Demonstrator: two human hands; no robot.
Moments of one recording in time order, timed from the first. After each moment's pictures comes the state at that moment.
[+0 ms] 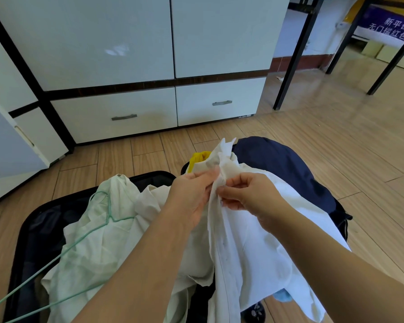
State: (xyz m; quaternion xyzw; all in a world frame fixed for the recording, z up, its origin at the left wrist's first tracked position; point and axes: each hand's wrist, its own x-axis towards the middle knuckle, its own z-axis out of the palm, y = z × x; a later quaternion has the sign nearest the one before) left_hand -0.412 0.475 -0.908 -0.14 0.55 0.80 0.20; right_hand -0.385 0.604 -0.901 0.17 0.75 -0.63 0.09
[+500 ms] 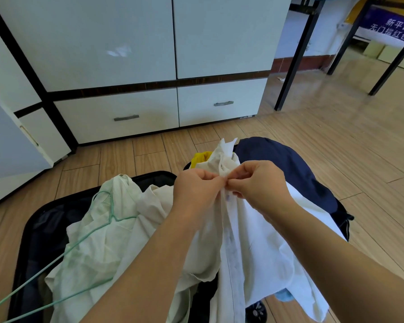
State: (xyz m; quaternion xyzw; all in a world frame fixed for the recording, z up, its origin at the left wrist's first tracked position) left_hand -0.402 0.477 -0.899 -0.08 0.77 0.63 0.09; right_hand -0.388 0.598 -0.884 0.15 0.87 -0.47 -0.03
